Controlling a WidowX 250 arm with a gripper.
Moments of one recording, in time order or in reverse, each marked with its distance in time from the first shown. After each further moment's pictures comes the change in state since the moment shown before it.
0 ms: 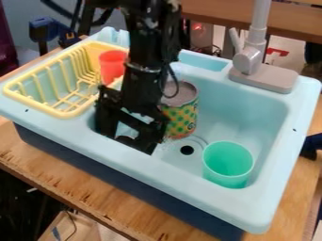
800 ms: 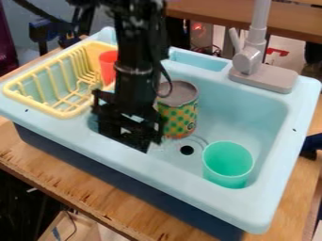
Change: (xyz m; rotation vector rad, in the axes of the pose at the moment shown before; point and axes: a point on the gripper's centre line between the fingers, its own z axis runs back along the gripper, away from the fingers) arm -0.003 0.000 0.004 -0.036 -0.102 0.026
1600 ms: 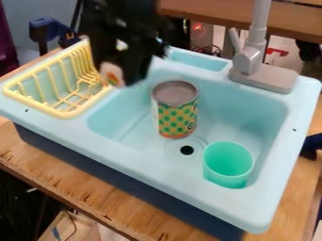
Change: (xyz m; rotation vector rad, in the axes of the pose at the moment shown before) arm -0.021 0.006 0.104 0.056 -0.130 -0.002
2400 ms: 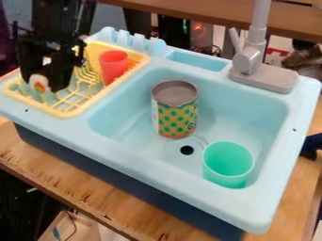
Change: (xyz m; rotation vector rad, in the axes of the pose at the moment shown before) arm 0.003 0.109 -0.067 -0.012 0.175 0.209
